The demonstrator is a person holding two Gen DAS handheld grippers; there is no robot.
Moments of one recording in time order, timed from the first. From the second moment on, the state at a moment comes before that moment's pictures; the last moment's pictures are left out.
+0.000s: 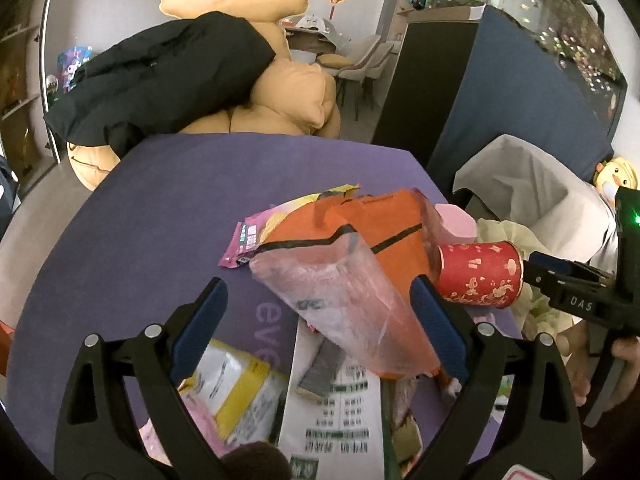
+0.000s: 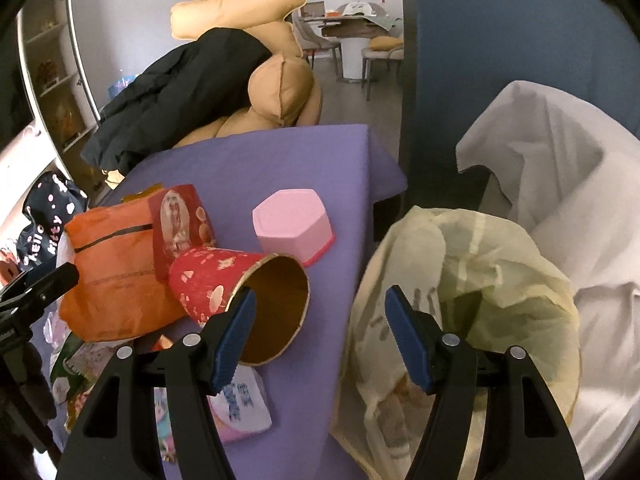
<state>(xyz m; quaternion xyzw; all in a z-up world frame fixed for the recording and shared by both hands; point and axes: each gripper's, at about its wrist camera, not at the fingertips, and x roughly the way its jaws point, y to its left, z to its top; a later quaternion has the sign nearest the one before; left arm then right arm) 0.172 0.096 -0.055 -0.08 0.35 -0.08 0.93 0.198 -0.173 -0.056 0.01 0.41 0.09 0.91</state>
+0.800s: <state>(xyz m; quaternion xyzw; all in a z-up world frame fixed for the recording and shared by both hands) 0.153 0.150 -0.050 -0.15 0.37 -0.10 0.91 0.136 -0.144 -0.044 -0.02 0.41 0.16 0.90</state>
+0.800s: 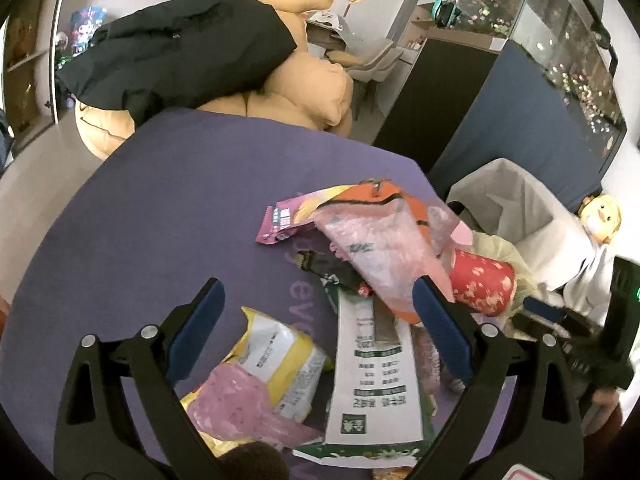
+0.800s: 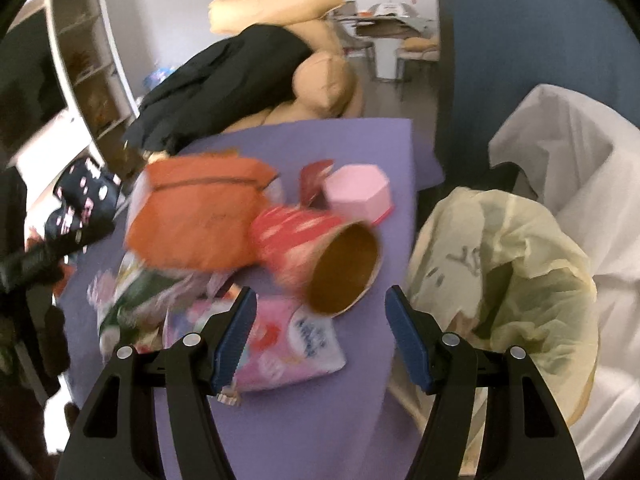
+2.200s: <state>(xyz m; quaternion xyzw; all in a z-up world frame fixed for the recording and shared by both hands) 0.175 0.111 0.028 -0.12 0.32 -0.08 0.93 0.166 -0.185 0.036 0.04 0.32 0.21 0.92</state>
